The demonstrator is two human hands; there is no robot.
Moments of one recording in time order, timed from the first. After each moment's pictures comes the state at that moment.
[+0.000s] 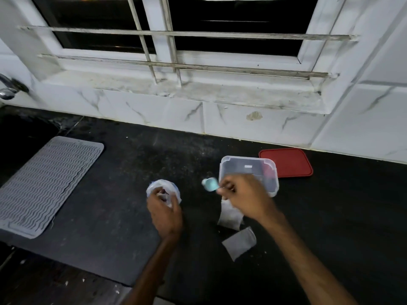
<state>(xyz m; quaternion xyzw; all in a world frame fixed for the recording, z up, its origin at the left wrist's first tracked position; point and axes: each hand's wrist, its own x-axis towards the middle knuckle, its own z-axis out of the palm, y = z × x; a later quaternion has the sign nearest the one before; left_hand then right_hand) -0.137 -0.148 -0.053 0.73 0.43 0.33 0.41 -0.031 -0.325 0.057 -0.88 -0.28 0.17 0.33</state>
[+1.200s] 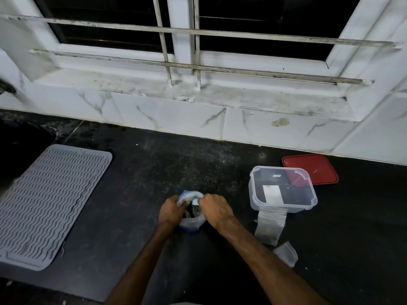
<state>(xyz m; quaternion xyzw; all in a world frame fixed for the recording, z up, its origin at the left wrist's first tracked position) -0.108 0.003 -0.082 0.82 0.34 -0.04 0.46 -0.049 -0.130 -0.024 -0.91 -0.36 0.21 -0.03</state>
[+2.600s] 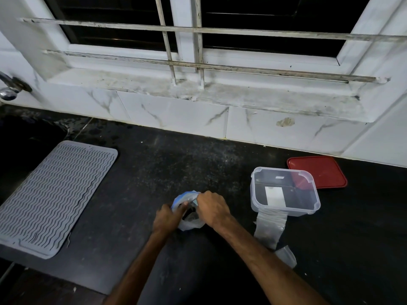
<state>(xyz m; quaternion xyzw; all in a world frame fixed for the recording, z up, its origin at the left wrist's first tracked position) -0.133 -0.006 -0.064 0.77 0.45 -0.09 0.45 -0.046 -0.126 -0.026 -0.93 -0.32 0.20 0.01</state>
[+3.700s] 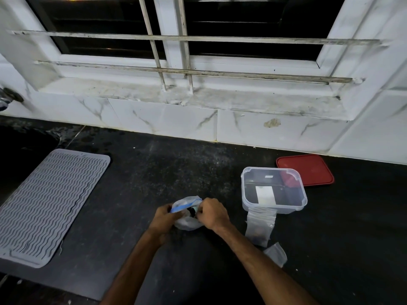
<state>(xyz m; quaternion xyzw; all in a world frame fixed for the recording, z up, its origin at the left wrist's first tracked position) -0.129 -0.028 -0.041 0.61 0.41 -0.06 0.68 -0.045 -0.159 -0.054 -0.93 -0.19 0.24 0.21</state>
